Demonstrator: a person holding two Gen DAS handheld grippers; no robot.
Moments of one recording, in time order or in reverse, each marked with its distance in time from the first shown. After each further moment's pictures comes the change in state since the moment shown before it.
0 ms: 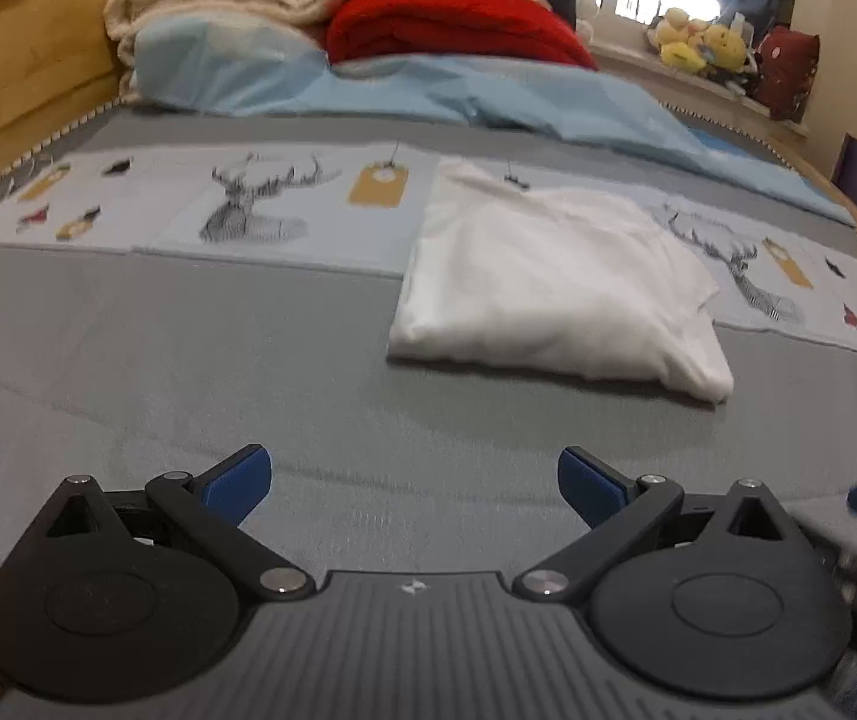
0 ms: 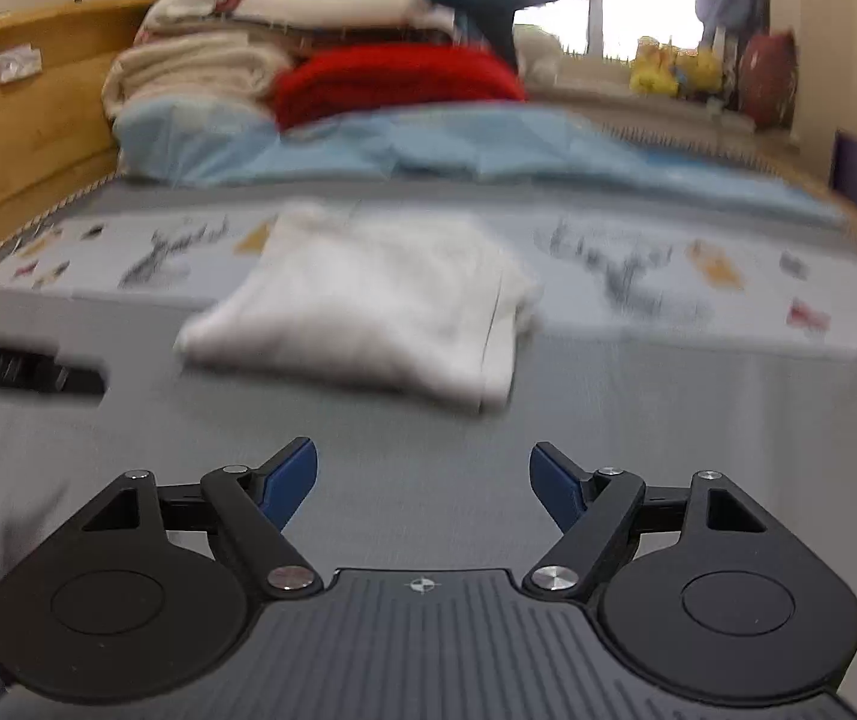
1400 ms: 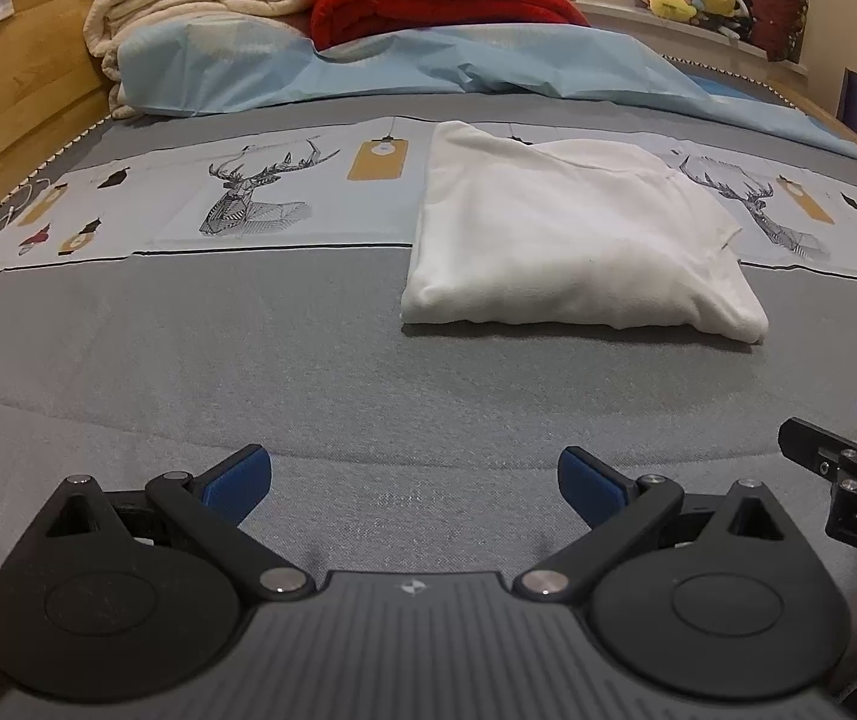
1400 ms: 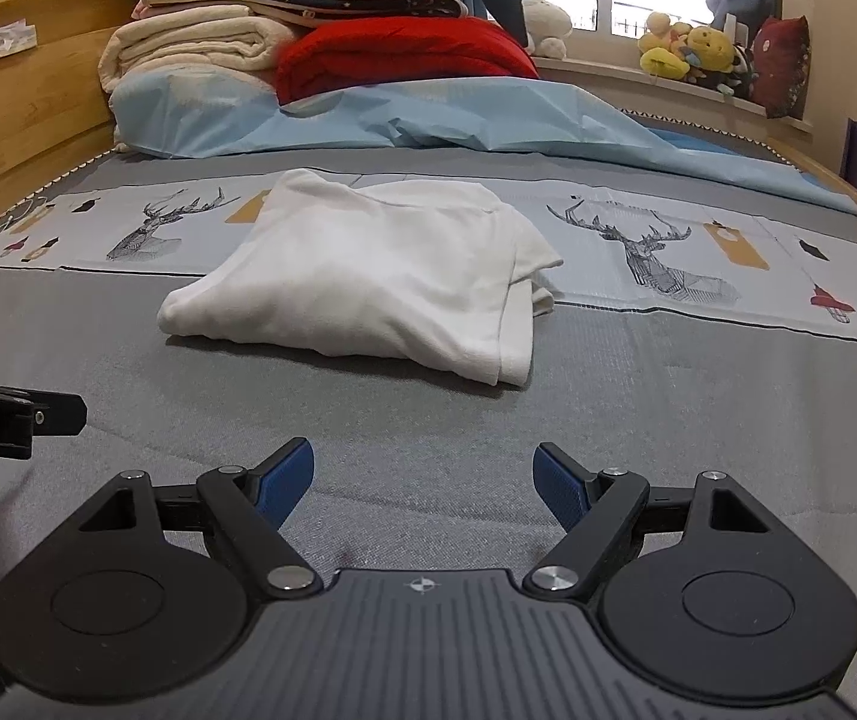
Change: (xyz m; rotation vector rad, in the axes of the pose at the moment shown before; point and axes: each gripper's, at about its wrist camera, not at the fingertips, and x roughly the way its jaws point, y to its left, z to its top) left arm 0.020 -0.003 -0.011 0.108 0.018 0.064; right arm 0.031 0.007 -0.001 -0.020 0.007 -0.009
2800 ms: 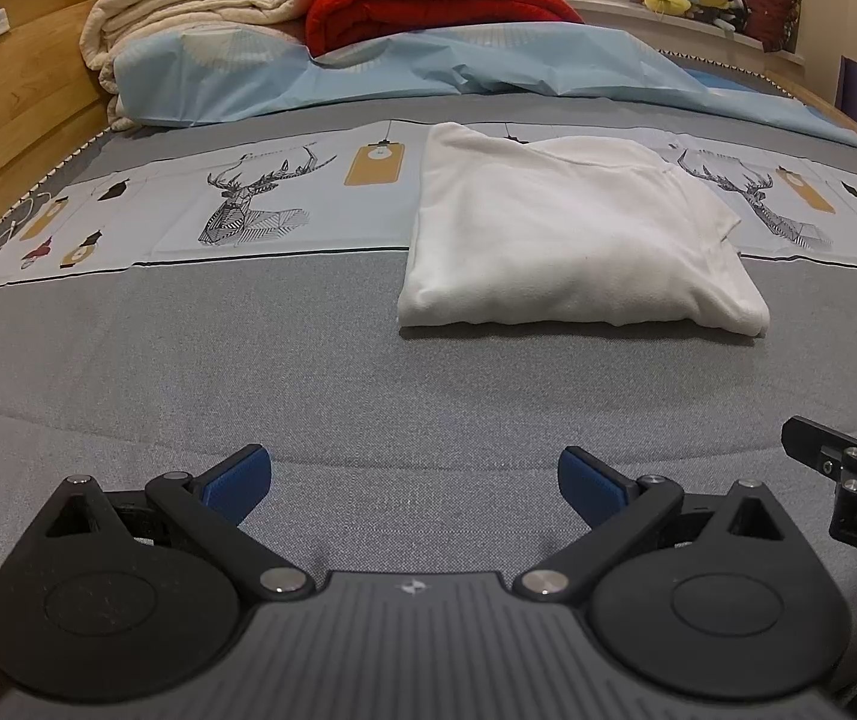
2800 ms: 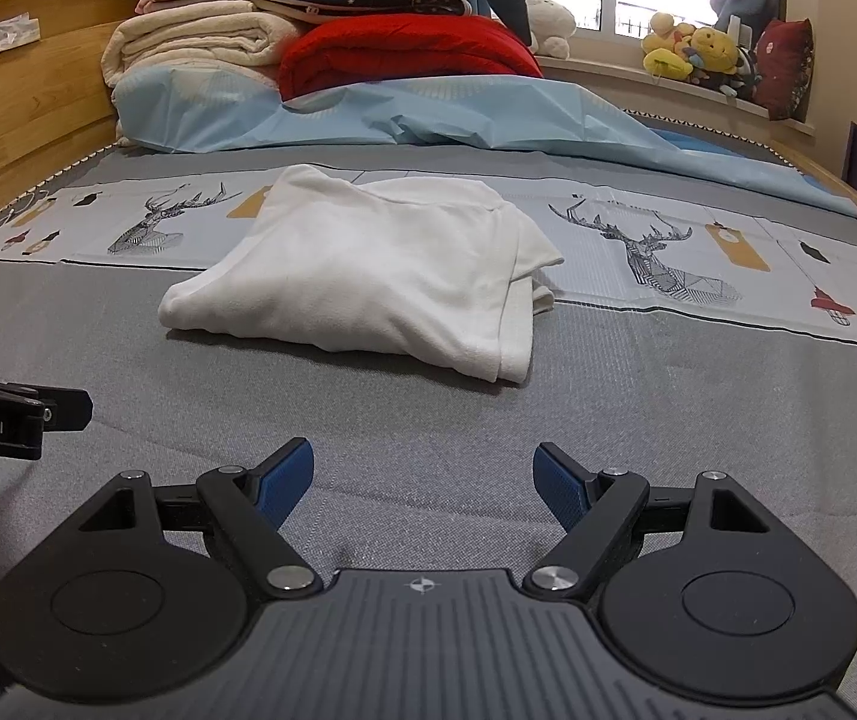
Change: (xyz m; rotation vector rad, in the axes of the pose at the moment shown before) left arm 0.000 -0.006 -0.001 0.026 -0.008 0.015; right arm 0.000 0.001 -0.001 -0.009 0.007 -0.001
